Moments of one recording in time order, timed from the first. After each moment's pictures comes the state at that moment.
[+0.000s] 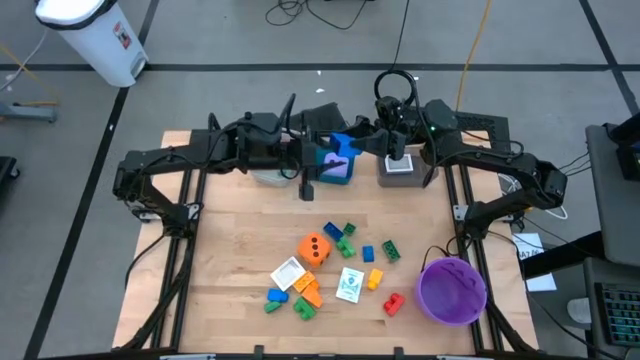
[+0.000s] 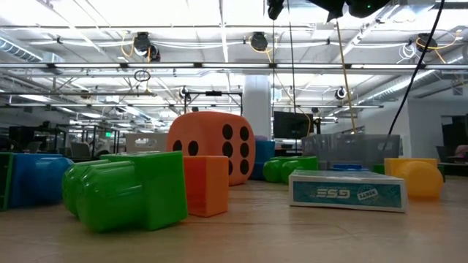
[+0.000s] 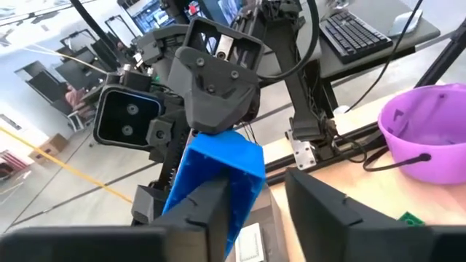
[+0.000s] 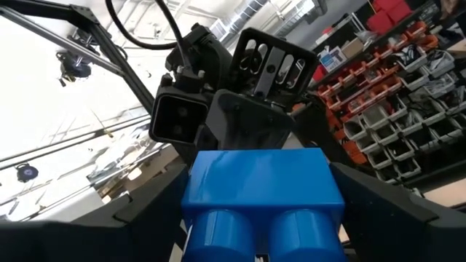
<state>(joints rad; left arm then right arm) 0.07 1.57 1.77 -0.38 -0.06 0.50 -0.46 1.36 1.08 0.75 -0.73 0.96</state>
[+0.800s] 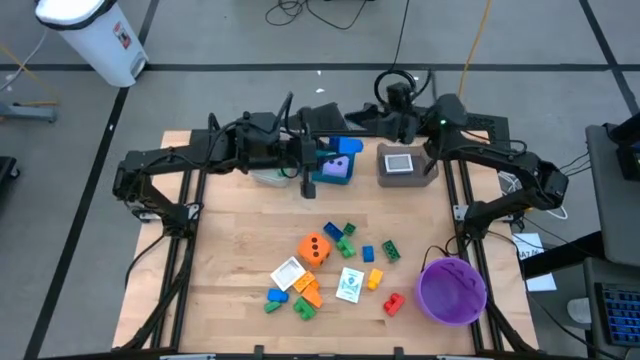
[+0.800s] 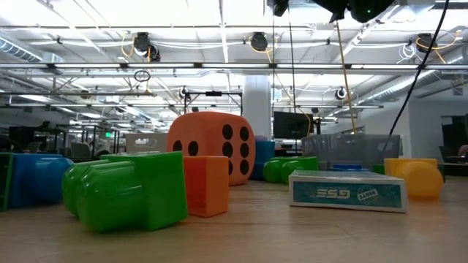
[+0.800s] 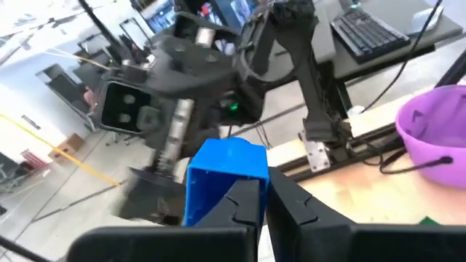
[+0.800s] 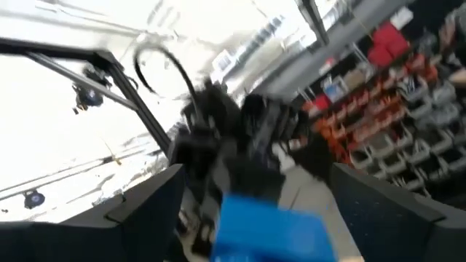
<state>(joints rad) 0.07 1.57 1.77 -0.35 -0.09 0.52 -0.54 1.36 1.08 0.88 -0.73 1.08</state>
